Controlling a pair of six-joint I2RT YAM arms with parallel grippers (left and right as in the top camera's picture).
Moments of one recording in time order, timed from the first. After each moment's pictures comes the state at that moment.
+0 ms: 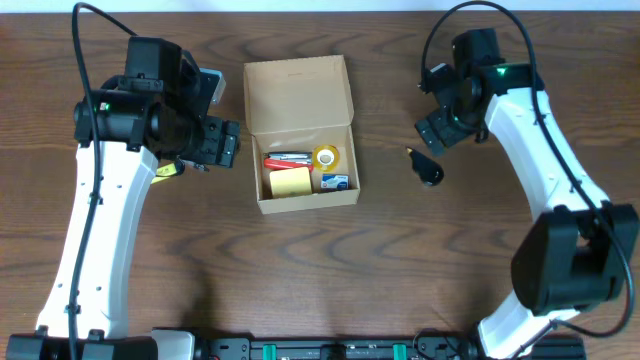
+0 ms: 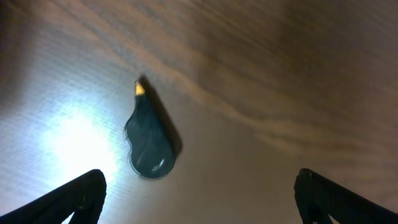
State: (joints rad) left arm -0.10 1.51 1.56 -1.26 0.17 0.11; right arm 0.10 1.86 1.54 -0.99 0.04 -0.43
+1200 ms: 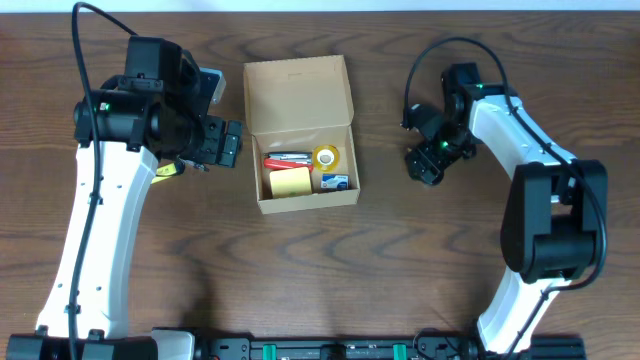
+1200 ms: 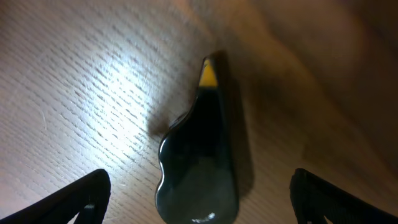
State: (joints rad) left arm -0.10 1.51 1.56 -1.25 0.17 0.11; right arm 0.08 2.01 1.40 -0.93 -0.14 -0.60
